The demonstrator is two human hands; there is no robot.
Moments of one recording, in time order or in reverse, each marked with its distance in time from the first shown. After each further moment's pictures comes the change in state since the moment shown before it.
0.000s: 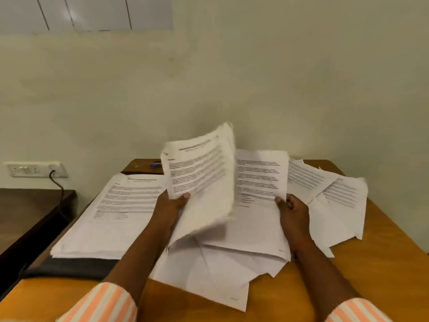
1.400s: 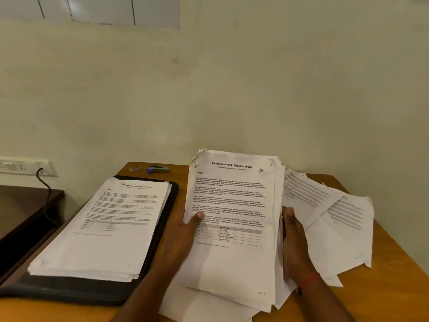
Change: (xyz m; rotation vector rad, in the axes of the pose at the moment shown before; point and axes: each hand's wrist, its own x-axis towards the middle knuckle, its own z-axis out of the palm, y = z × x) left_hand -0.014 -0.025 0.031 0.010 -0.051 0.165; right_hand -0.025 -0.030 0.019 0.230 -0.193 0.027
